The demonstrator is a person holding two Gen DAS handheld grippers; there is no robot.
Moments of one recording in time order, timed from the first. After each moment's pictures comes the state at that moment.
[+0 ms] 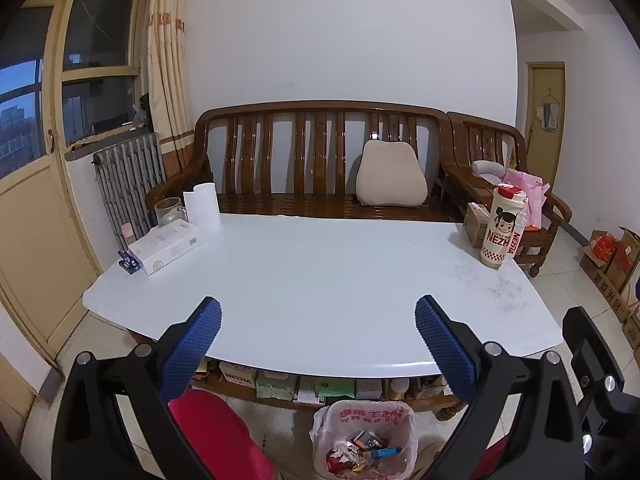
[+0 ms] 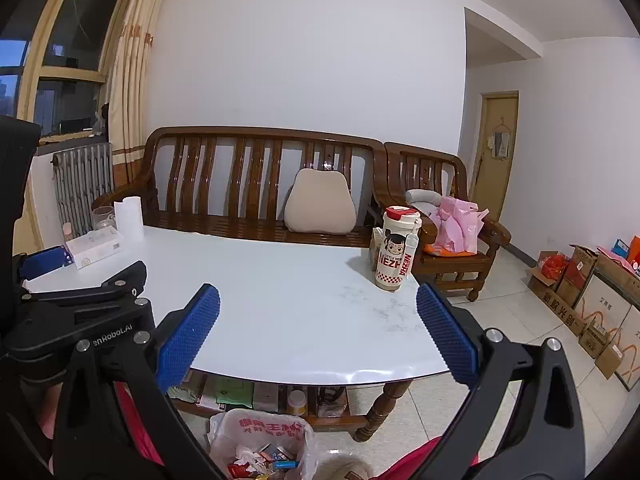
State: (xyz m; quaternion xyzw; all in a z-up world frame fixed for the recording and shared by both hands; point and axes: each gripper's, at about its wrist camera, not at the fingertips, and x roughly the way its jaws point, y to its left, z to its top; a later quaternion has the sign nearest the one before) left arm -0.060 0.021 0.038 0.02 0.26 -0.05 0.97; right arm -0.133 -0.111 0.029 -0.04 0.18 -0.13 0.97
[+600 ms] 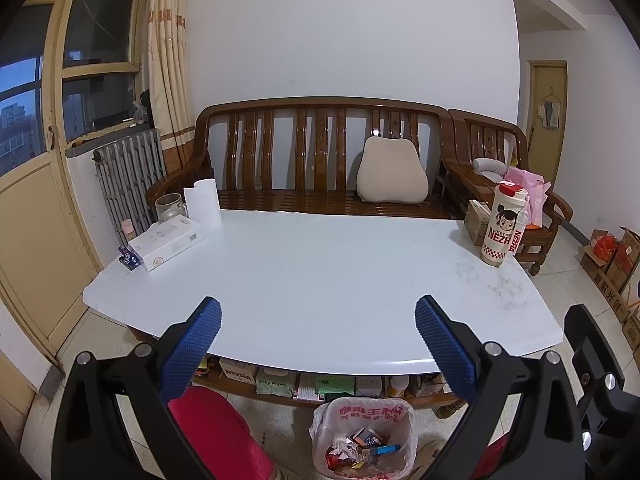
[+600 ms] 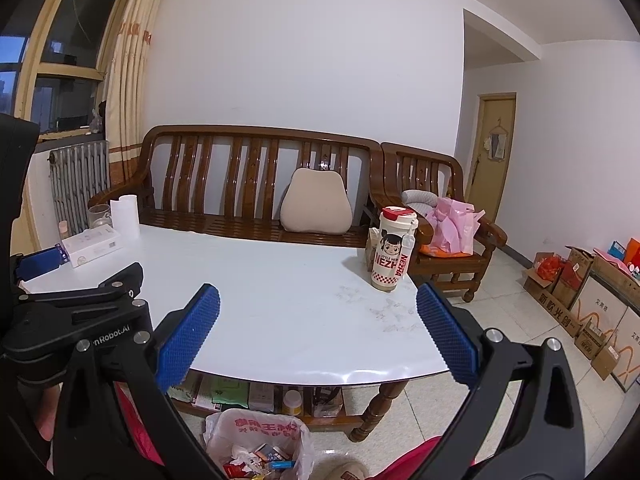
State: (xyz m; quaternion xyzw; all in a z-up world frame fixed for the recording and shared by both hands) left arm -0.059 0.021 0.035 0.02 0.26 -0.04 0.96; right arm -0.132 -0.109 0.030 -0.05 0.18 -0.14 0.97
